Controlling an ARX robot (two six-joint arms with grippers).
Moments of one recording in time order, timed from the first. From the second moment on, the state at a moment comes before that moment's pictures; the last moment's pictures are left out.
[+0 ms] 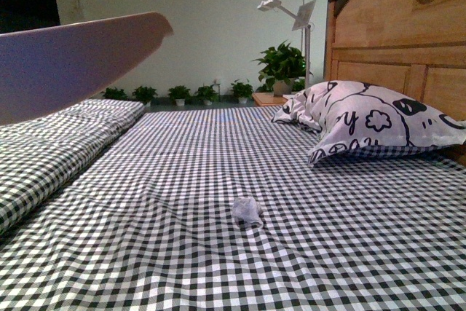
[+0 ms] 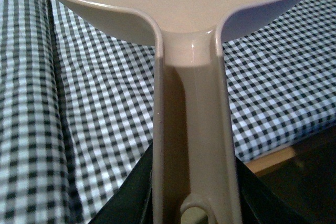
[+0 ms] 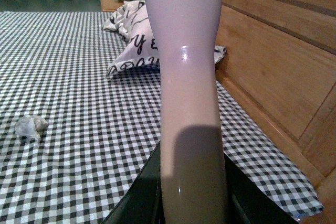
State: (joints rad) left arm 0.25 0.86 0.85 -0.49 0.57 0.32; right arm 0.45 0.63 0.53 0.06 0.75 -0.03
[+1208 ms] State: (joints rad) left arm 0.20 1.70 1.18 -0.50 0.65 1.03; right arm 0.45 0.63 0.53 0.06 0.75 -0.03
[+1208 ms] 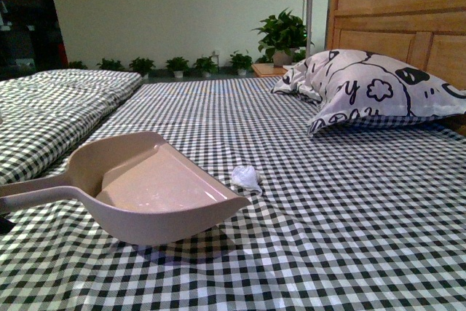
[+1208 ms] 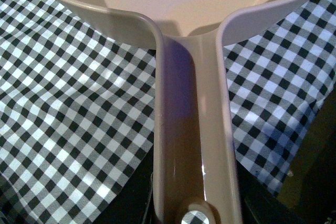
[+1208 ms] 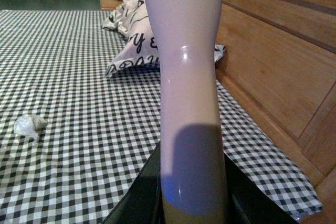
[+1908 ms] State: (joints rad) left arm 0.15 1.89 1.34 -0.49 0.59 1.07; right arm 0.45 0.63 0.53 0.06 0.75 -0.03
